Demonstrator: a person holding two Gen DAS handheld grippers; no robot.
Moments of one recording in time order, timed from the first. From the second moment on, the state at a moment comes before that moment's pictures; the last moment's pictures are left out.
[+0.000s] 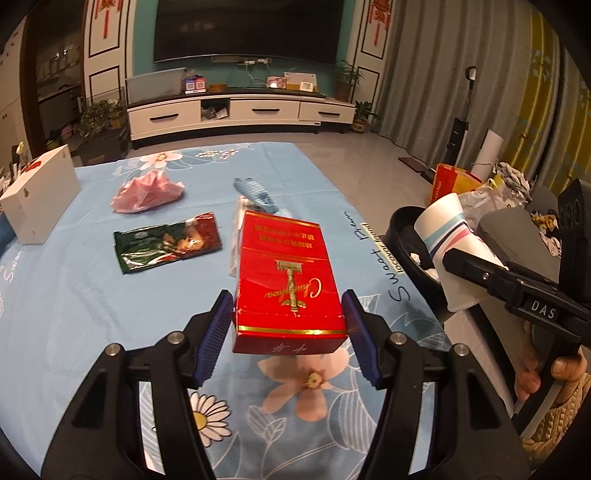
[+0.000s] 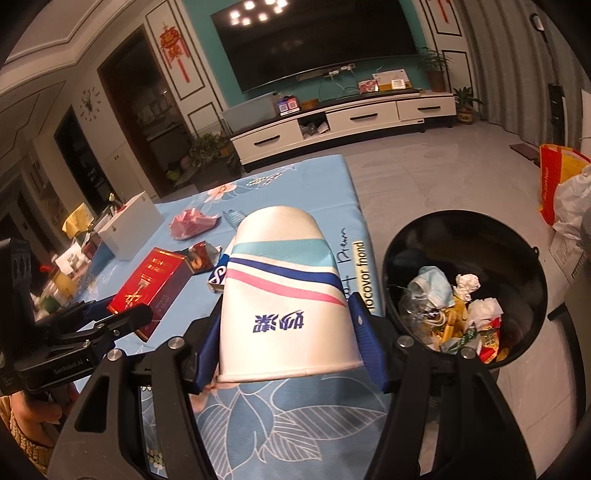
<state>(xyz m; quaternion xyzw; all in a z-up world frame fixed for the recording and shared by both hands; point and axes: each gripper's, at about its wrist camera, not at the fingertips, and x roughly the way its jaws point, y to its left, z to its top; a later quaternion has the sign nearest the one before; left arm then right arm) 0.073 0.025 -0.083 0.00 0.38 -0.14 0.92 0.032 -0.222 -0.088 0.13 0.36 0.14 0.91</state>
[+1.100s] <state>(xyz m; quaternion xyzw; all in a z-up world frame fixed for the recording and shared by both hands) 0.123 -0.127 -0.084 0.07 0.36 -0.27 0.89 0.036 -0.330 -0.123 0.21 0.35 0.03 0.91</state>
